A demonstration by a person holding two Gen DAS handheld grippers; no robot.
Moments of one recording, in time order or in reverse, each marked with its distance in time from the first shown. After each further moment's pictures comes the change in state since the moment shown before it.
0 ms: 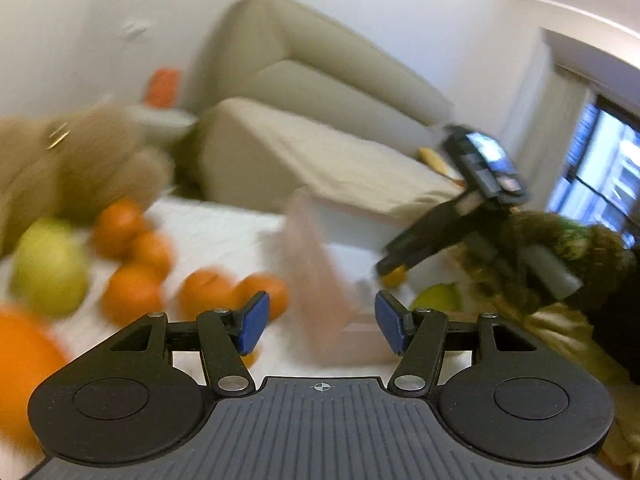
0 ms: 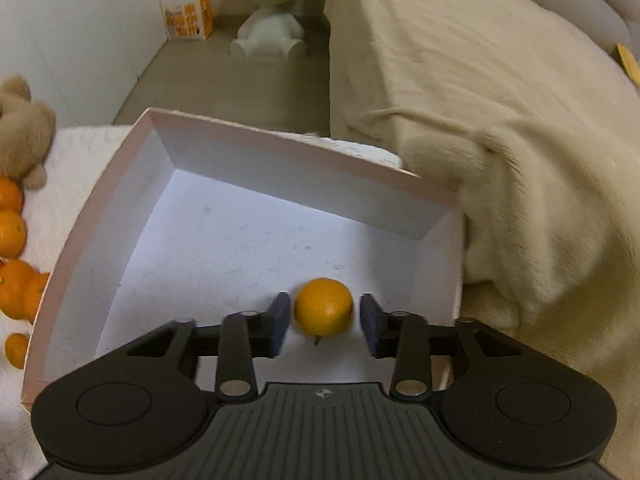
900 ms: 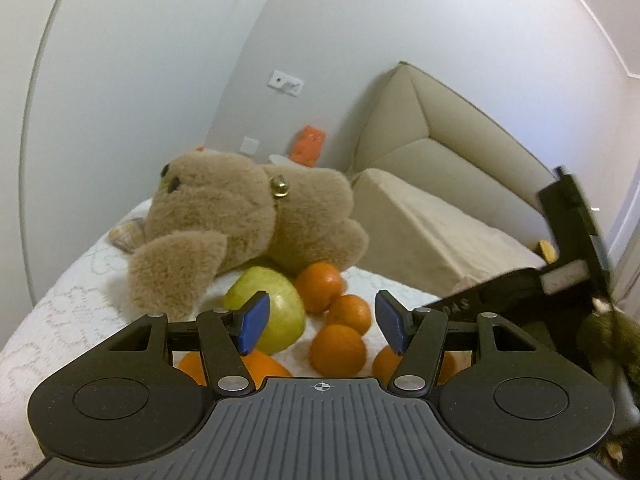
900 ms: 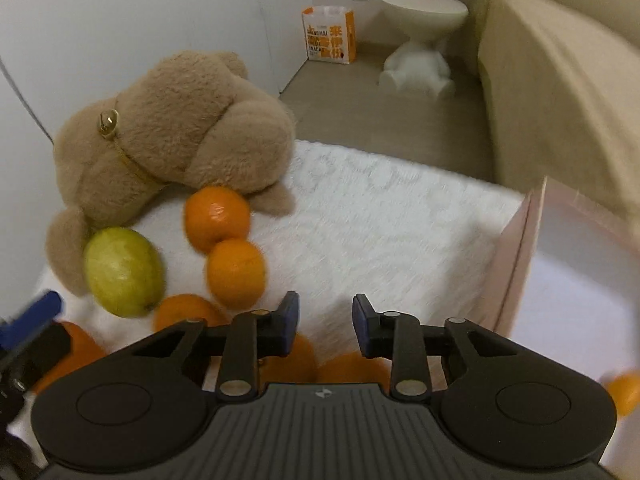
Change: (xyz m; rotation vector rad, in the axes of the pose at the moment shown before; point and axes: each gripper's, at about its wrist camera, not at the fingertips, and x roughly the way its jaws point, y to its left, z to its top) left arm -0.063 0.066 0.006 -0.152 -0.235 0.335; right arm -0.017 0.165 0.007 -0.104 -0.135 0.359
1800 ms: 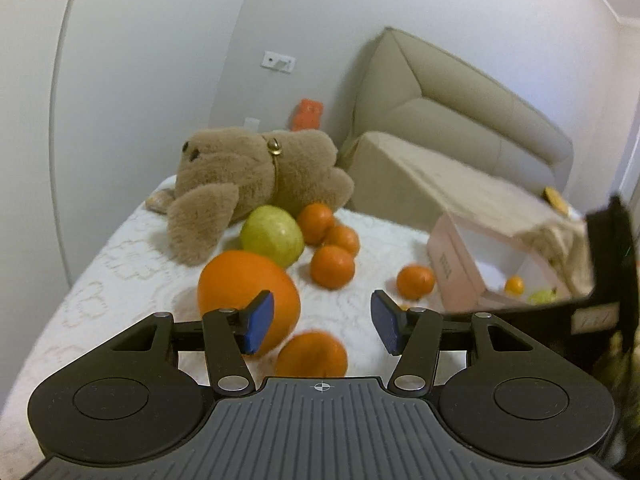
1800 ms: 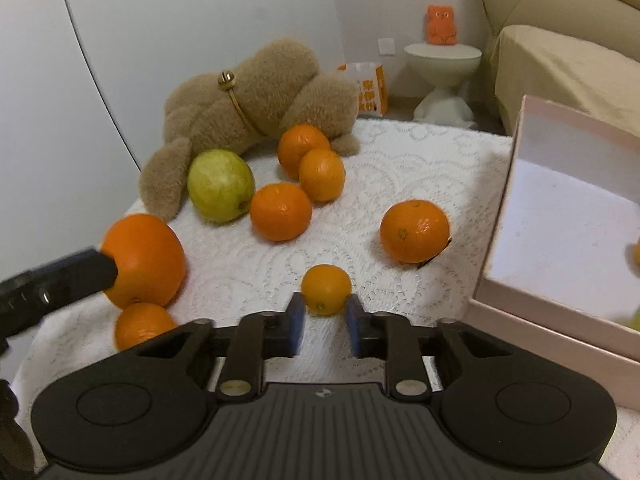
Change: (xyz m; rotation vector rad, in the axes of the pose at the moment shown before) left arm -0.074 -0.028 -0.034 0.133 0.107 0.070; right arm -0.055 0.013 -0.123 -0.009 -0.208 0.104
